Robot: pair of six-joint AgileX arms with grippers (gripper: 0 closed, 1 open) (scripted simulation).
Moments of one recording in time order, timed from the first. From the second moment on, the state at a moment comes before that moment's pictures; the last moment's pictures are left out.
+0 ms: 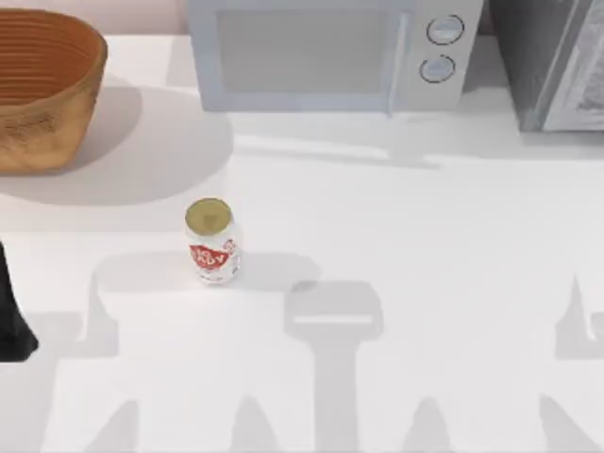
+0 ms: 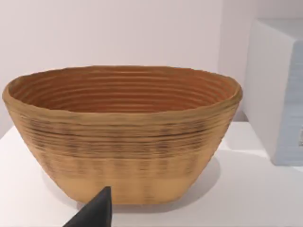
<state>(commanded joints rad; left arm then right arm) 0.00 0.00 0.00 0.00 0.00 0.00 0.00 0.00 0.00 0.00 0.00 0.00</state>
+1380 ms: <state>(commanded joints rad) -0.36 1.51 1.11 -0.99 -0.01 0.26 0.00 0.00 0.00 0.00 0.00 0.00</state>
